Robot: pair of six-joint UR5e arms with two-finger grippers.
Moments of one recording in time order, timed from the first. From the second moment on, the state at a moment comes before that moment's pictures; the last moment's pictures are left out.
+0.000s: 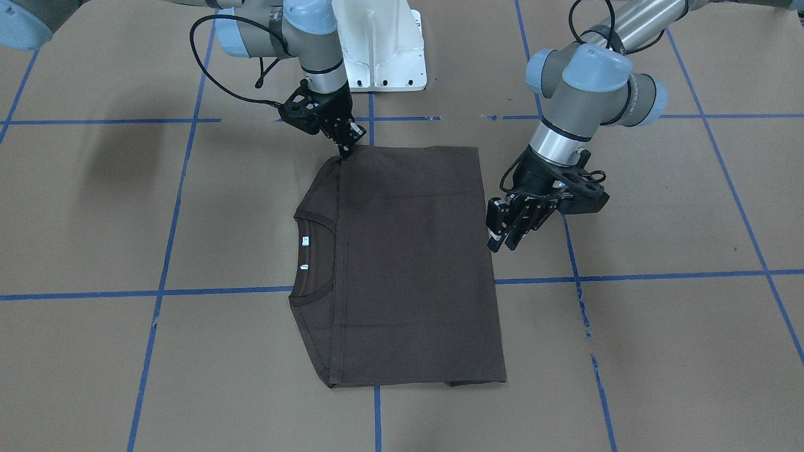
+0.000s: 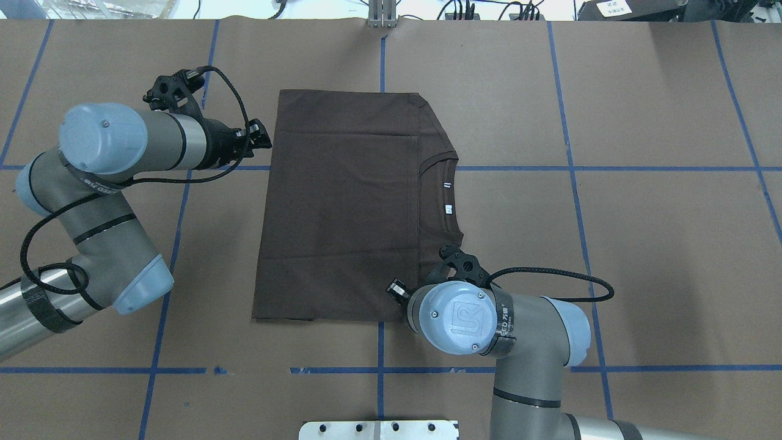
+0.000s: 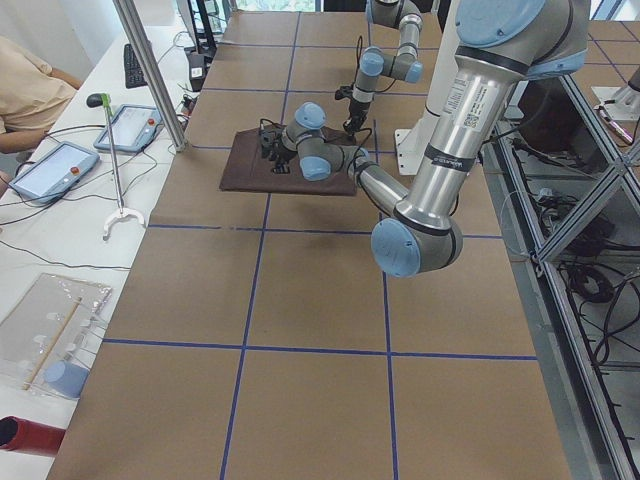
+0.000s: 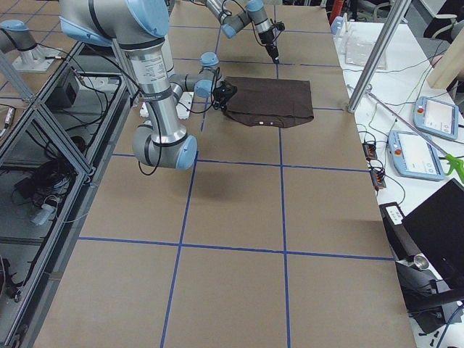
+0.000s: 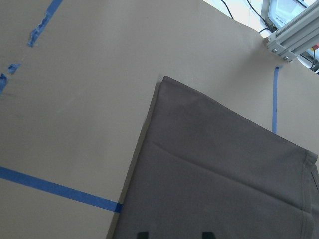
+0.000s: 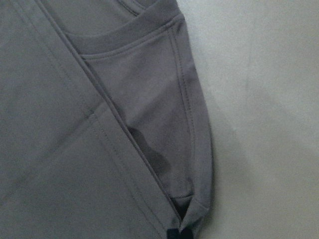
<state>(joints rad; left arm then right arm) -0.71 -1.98 -1.67 -2.23 -1.73 -1.56 0.24 -1.05 1.79 -1.41 1.56 2.10</state>
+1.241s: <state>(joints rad) -0.21 -1.76 -1.96 -2.08 -1.44 -2.04 0.25 -1.15 1.94 -1.41 1.58 2.09</state>
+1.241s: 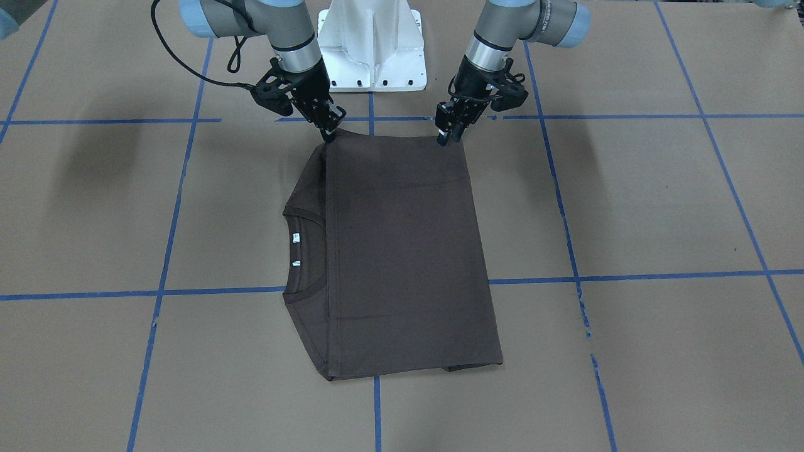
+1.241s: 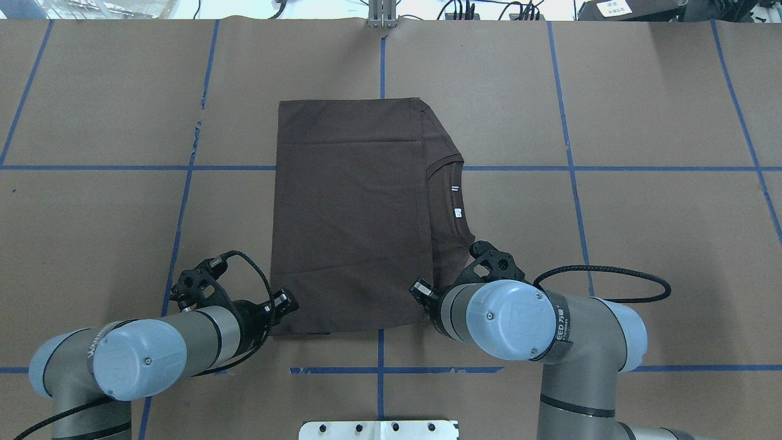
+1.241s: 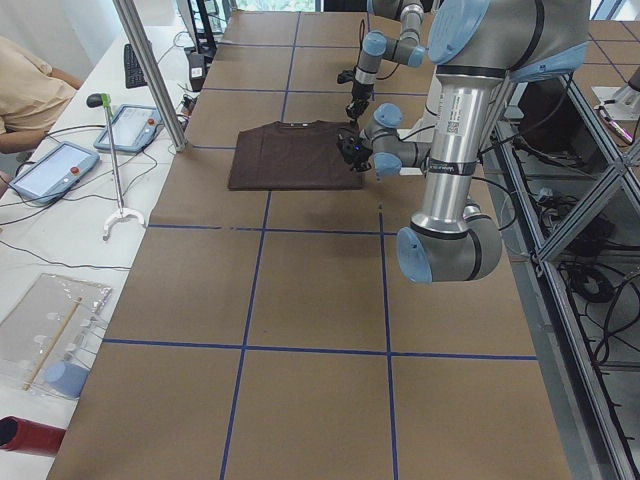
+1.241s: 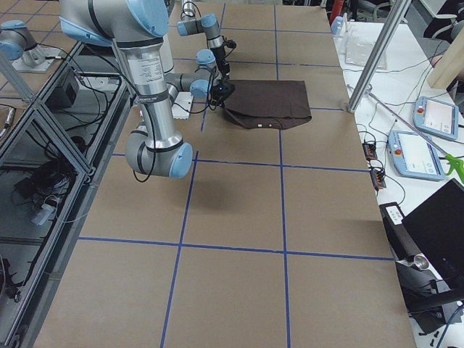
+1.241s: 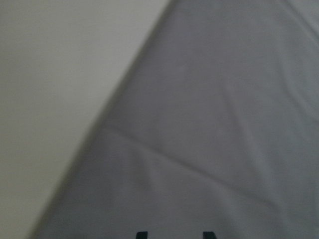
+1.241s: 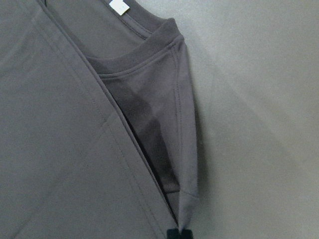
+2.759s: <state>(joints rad) -0.19 -1.75 -1.92 -2.08 -1.44 -2.09 0.25 -1.15 1.94 -1.41 1.57 2.09</state>
